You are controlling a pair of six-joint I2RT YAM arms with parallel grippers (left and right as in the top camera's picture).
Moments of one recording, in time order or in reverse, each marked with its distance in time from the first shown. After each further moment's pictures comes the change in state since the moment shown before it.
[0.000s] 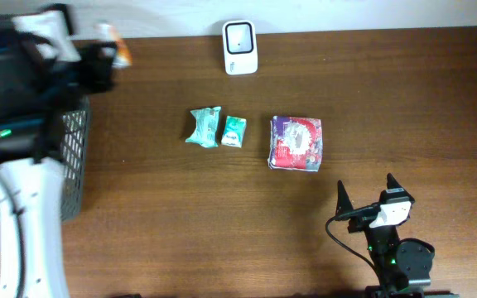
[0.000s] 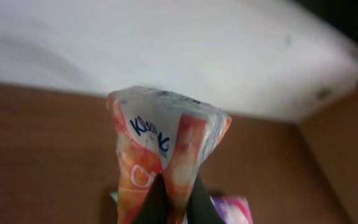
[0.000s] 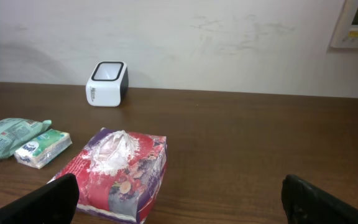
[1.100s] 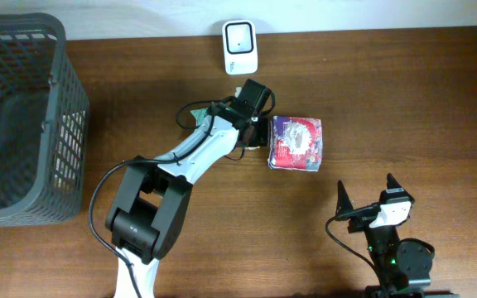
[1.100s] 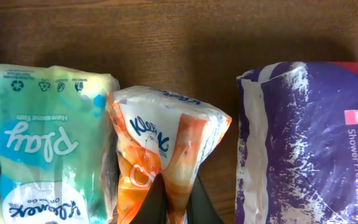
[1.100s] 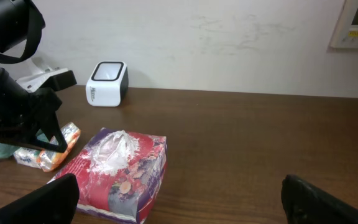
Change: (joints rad) left arm -0.682 0.669 0.003 -0.009 -0.512 -0.172; right arm 0.000 0.000 0.000 0.000 0.000 0.001
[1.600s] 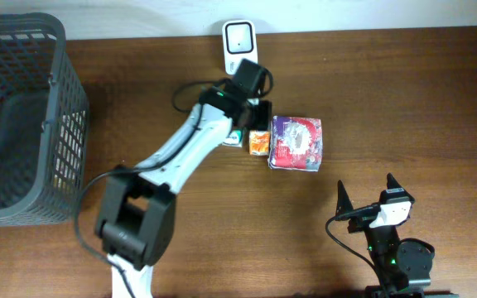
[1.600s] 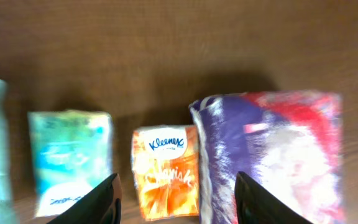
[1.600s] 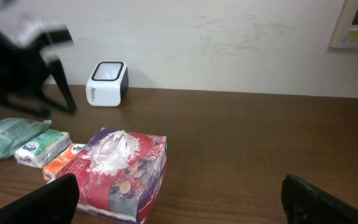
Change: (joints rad) left arm 0.032 -0.069 0.135 -0.108 0.055 0.062; right arm 0.000 0.000 0.000 0.000 0.000 0.000
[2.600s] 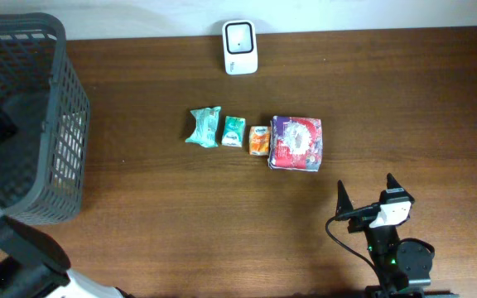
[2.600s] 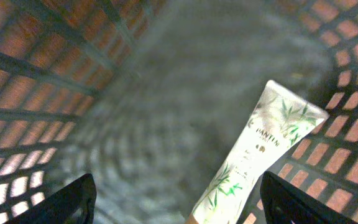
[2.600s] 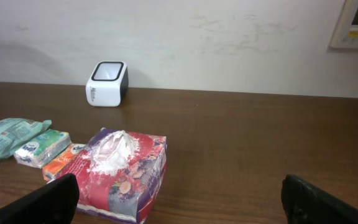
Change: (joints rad) left arm 1.186 -0.197 0.068 -0.322 -0.055 0.394; right arm 0.000 0.000 0.000 0.000 0.000 0.000
